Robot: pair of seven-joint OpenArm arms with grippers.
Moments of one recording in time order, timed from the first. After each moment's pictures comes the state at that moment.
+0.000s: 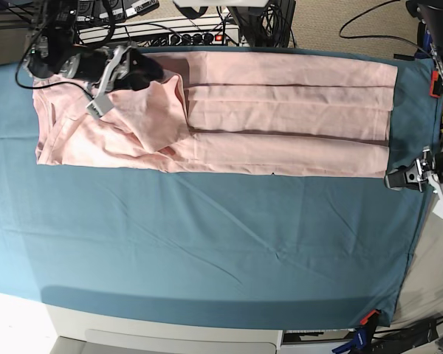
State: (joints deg) left arm -24.2 -37.6 -9.8 37.2 -82.7 -43.5 81.4; right arm -25.1 20.2 23.4 107.0 68.4 39.8 -78.2
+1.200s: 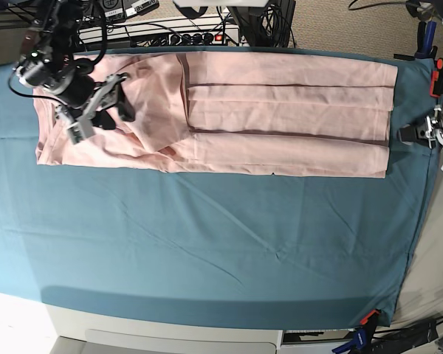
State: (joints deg) left arm -8.6 -41.6 -9.9 43.1 -84.8 -43.3 80.3; right arm -20.2 13.8 26.9 114.5 39.2 39.8 -64.4
